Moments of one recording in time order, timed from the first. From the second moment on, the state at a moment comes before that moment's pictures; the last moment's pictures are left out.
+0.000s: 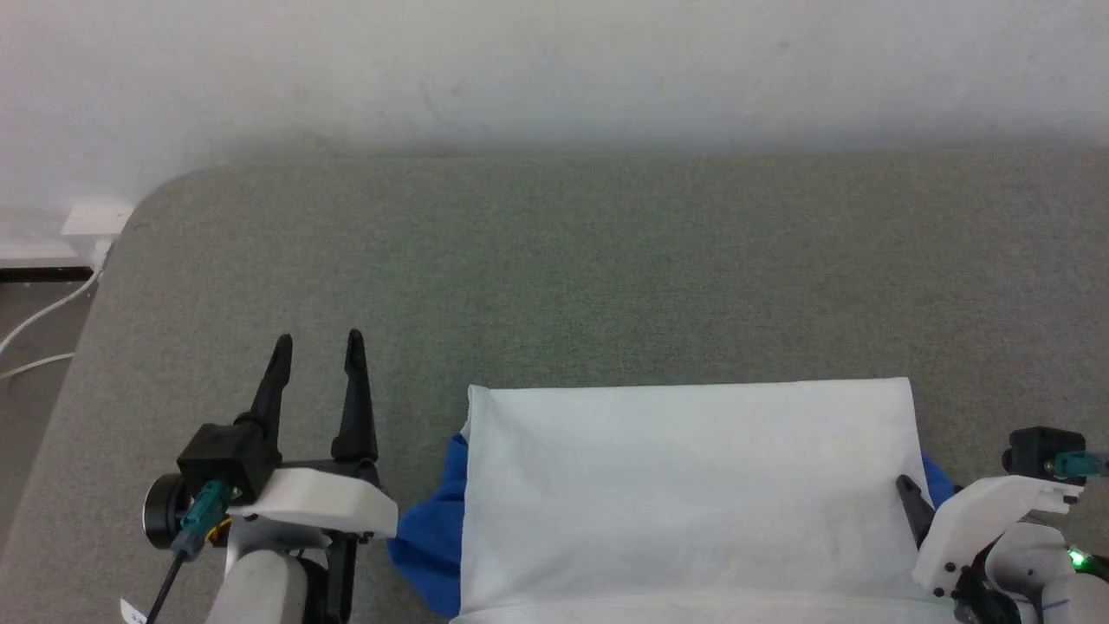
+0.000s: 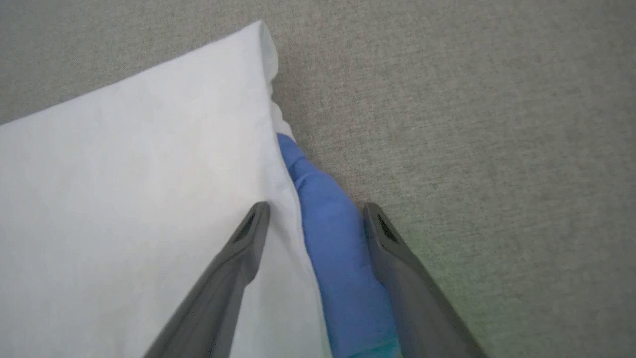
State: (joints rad) left arm -0.13 0.14 -0.10 0.14 -0.27 0.07 -0.26; right arm -0.10 -0.05 -0.27 0.35 0.19 0.13 0.36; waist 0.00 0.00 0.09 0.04
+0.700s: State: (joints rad) left arm -0.13 0.07 0.03 0.17 -0.18 -0.02 -0.26; right arm -0.09 -0.05 -0.27 0.32 0.26 0.13 0.53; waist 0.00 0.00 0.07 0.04
